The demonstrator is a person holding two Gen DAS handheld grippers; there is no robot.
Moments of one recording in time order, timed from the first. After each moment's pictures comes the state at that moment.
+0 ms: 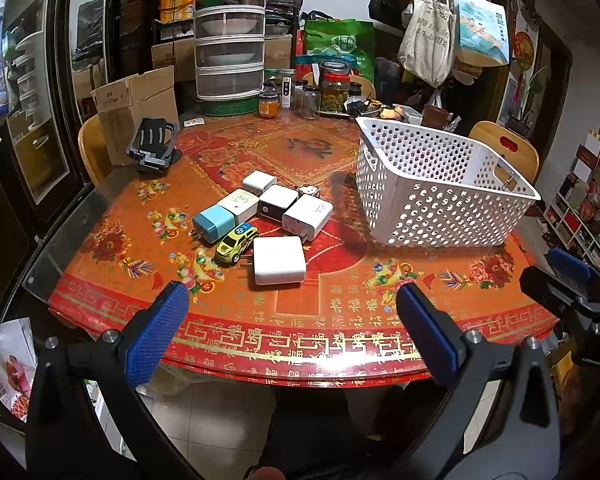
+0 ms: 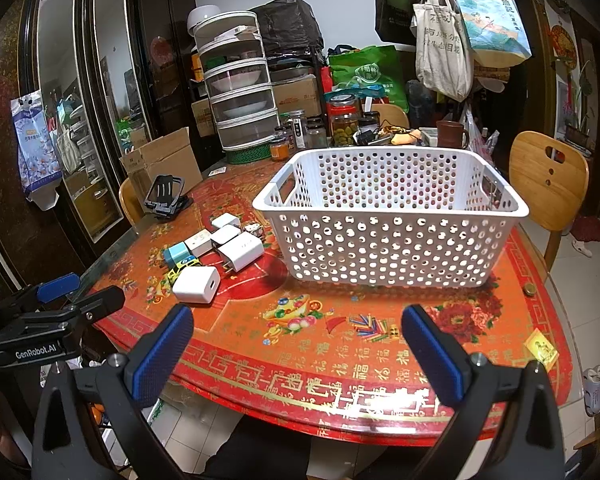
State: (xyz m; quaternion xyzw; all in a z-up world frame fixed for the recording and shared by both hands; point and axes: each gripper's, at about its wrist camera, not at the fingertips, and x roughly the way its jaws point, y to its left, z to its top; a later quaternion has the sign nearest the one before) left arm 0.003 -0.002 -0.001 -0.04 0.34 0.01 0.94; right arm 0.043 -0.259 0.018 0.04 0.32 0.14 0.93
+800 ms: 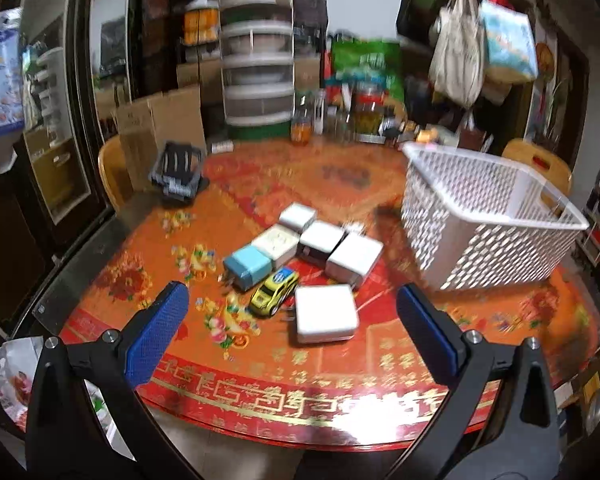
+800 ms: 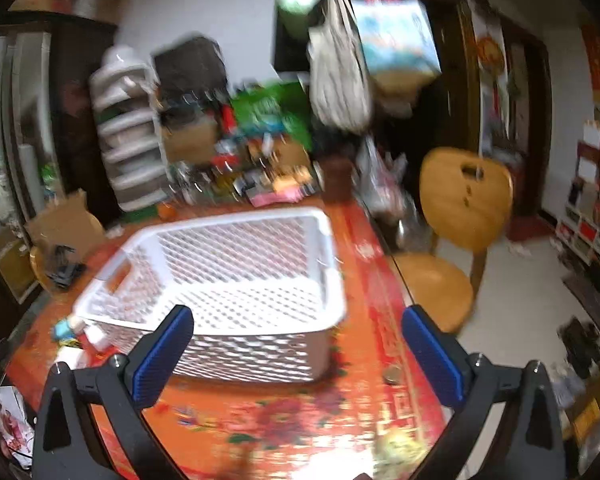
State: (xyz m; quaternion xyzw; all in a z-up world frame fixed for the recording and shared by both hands) left arm 0.060 0.030 -0.014 -0.03 0.31 0.06 0.95; right arm 0.140 -0.422 0.043 0.05 0.30 0.01 0.95
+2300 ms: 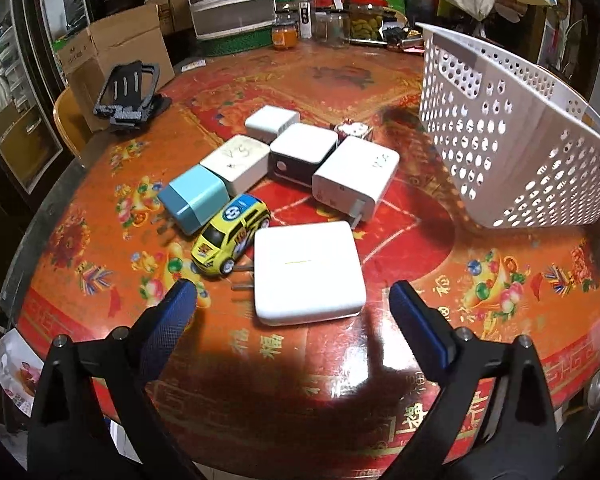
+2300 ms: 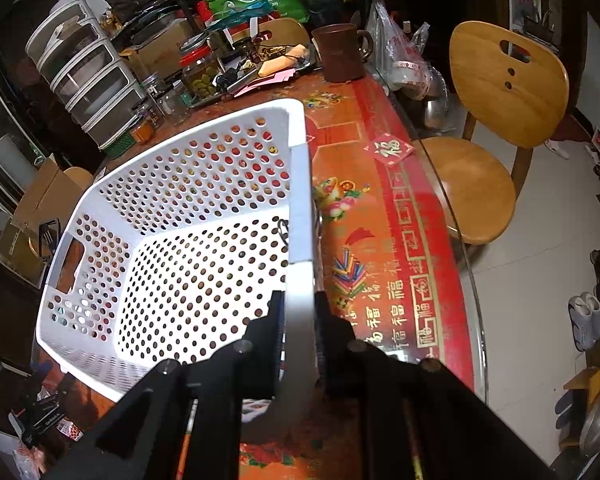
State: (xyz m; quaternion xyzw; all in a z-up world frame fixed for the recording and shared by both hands) left arm 0.144 0.006 -0.113 0.00 0.44 0.06 0.89; right arm 0.267 -0.453 -0.020 0.12 0.50 0.05 0.86
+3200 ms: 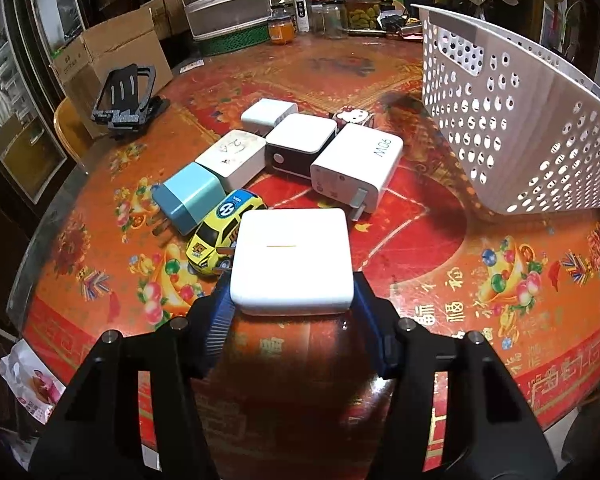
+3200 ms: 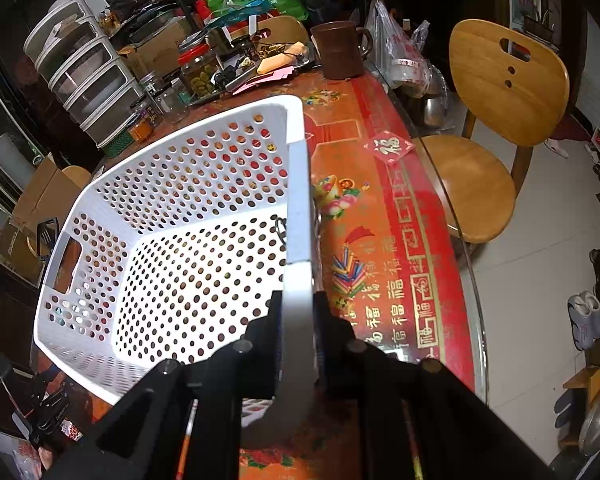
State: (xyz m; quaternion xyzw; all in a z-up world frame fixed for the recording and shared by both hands) left arm 0.149 0.000 -0.121 0.04 0.44 0.06 0.89; right arm 0.269 -0.452 -0.023 0.12 0.50 0.05 0.86
